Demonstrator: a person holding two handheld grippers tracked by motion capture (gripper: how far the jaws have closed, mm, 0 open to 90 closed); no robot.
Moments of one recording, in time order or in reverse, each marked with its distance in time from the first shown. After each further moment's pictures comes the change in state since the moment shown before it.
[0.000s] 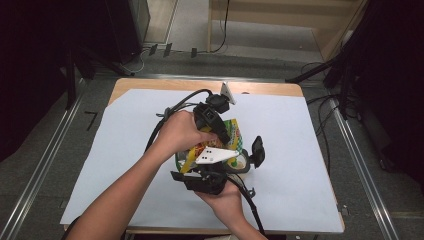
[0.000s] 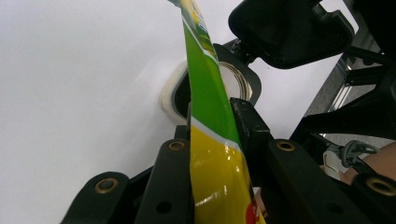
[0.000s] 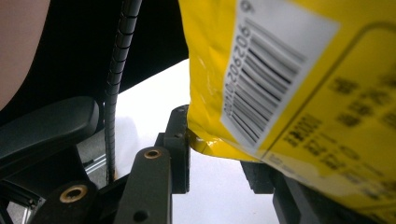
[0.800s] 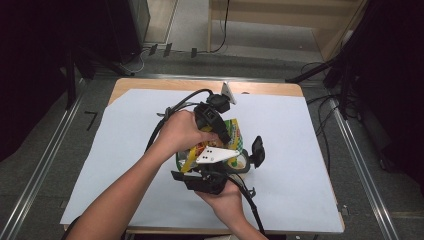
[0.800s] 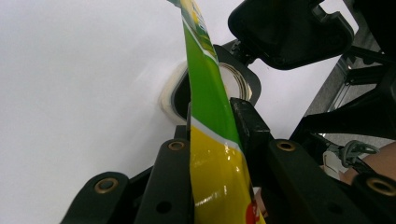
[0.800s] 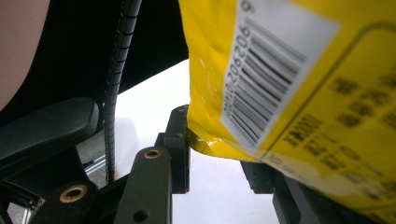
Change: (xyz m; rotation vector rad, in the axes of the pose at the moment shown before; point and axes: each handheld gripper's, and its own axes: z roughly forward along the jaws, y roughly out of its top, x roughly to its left) left arm 0.000 0.002 0.000 0.005 -0.003 0.001; right arm -0.001 0.000 -0.001 0.000 -0.001 0.002
